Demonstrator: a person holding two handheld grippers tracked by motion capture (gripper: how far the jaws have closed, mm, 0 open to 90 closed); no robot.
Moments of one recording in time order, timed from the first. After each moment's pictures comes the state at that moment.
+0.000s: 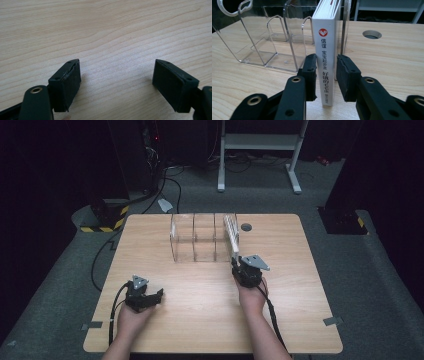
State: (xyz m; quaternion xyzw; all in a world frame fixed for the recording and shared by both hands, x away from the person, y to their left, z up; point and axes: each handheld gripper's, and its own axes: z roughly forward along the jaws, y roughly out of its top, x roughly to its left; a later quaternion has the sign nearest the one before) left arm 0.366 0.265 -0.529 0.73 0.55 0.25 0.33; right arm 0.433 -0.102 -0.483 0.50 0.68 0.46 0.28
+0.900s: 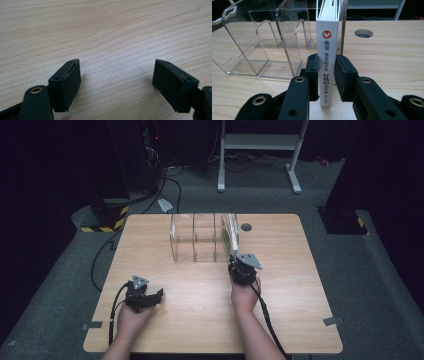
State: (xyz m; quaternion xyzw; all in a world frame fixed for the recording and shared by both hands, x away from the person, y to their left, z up) left arm 0.366 0.265 -0.529 0.73 0.55 0.25 0.33; right arm 0.437 -0.081 -0.482 0.54 0.64 0.45 0.30
